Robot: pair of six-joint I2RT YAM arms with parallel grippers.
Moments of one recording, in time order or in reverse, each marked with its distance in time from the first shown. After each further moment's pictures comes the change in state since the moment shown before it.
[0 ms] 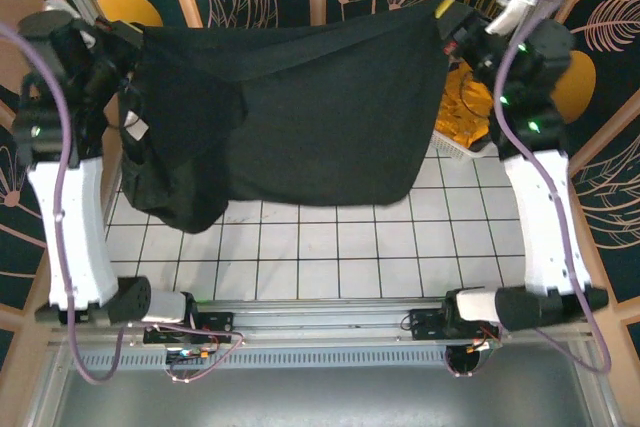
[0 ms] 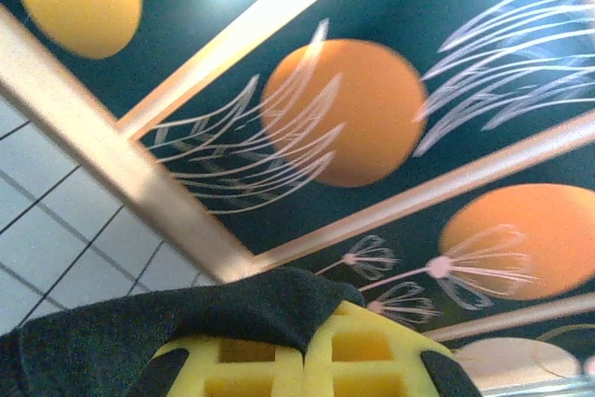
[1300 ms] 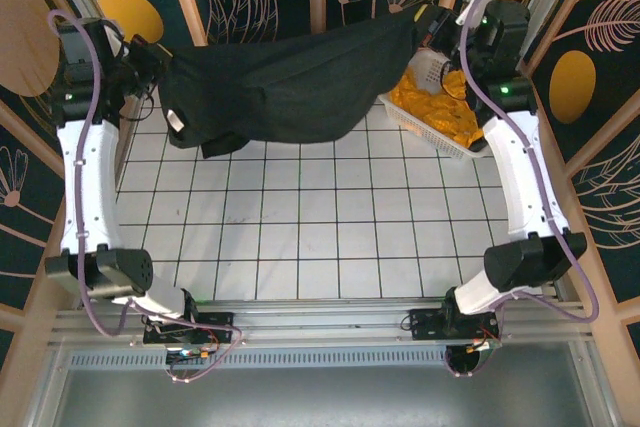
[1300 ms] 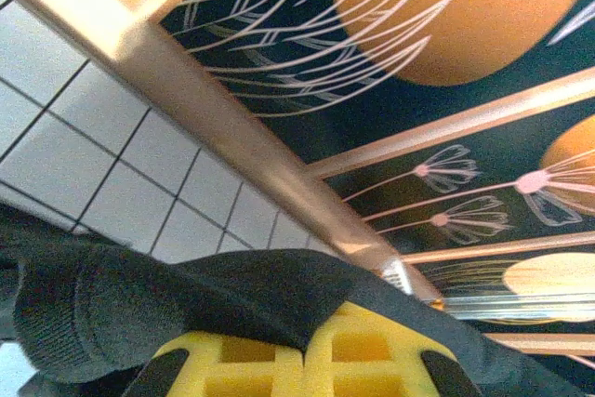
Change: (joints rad) left arm 0.101 0.053 -0.248 0.131 0.311 0.102; right arm 0.005 0.159 0.077 -0.095 0.027 -0.061
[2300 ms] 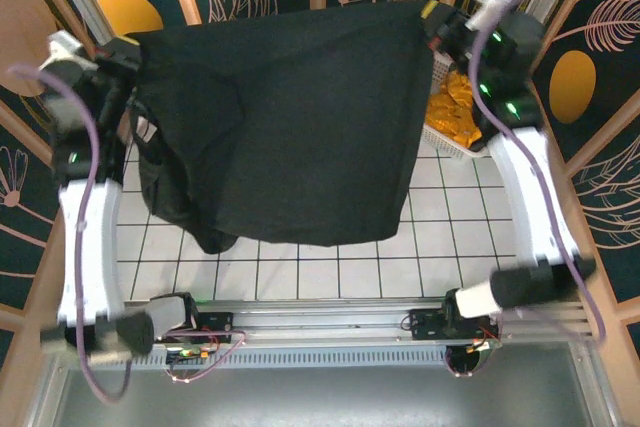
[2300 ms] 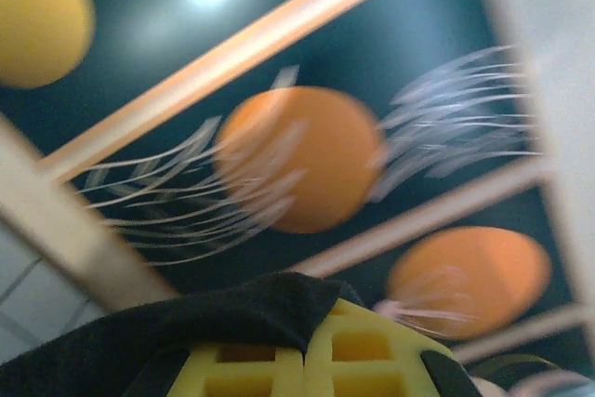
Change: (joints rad) left arm 0.000 -0.204 -0.375 0.531 -0.217 -0.211; right arm 0.004 0.028 -0.031 0.150 -0.011 0.037
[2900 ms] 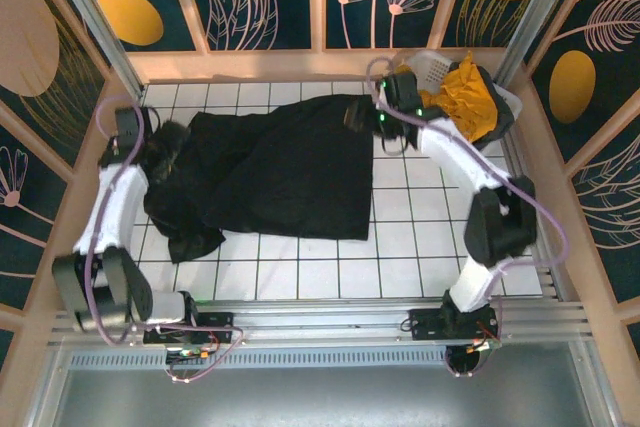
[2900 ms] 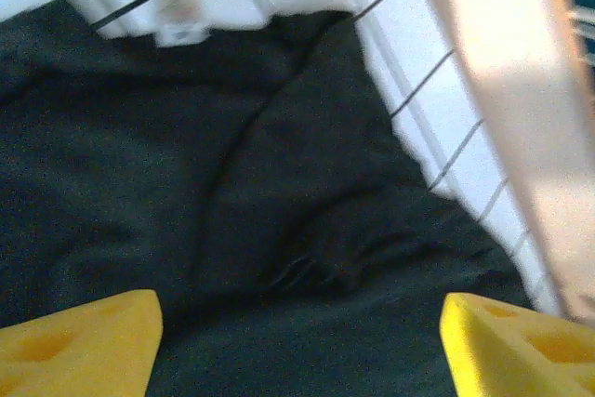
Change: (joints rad) left arm 0.019 0.019 -0.475 -0.302 -0.056 0.152; right arm 0.246 0.116 -0.413 -0.300 0.108 -0.058
